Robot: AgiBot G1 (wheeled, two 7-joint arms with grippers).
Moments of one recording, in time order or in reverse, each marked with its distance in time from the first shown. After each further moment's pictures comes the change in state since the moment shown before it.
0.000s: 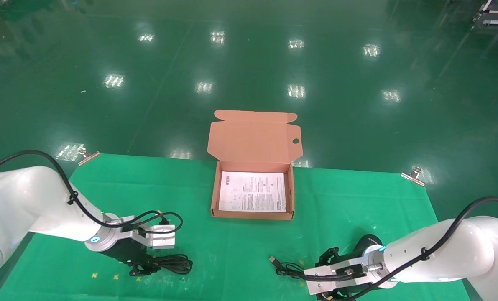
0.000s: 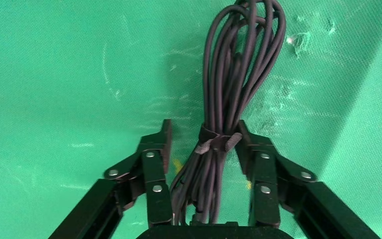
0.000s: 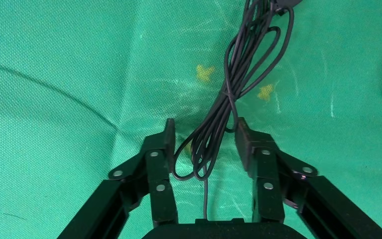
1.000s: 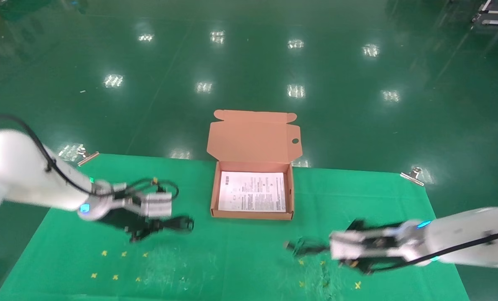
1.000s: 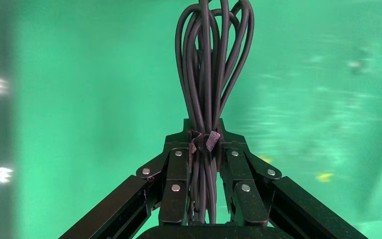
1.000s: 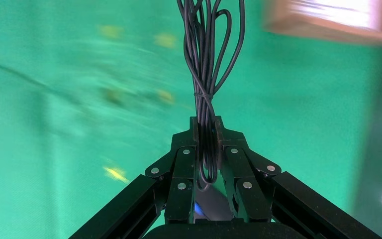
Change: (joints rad) left arm -0.090 -0.054 -0.015 -0.125 0.003 0.009 0.000; right arm 0.051 0.143 0.096 0.139 0.049 0.016 0.103
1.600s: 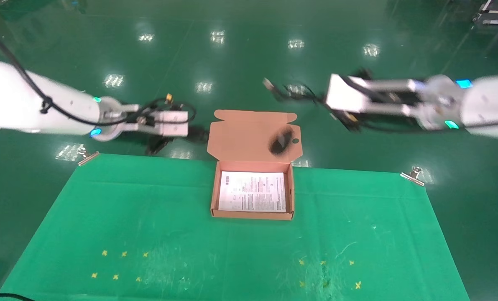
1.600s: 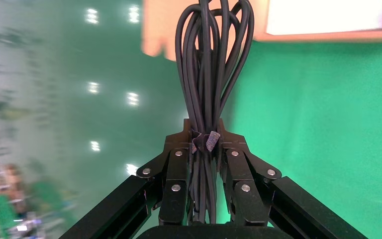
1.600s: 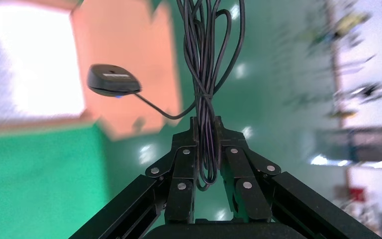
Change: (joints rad) left arm -0.141 -0.007 0.005 -0.255 0.147 -0.155 -0.133; right arm 0.250 -0.035 0.130 0.100 0.015 0.119 0.118
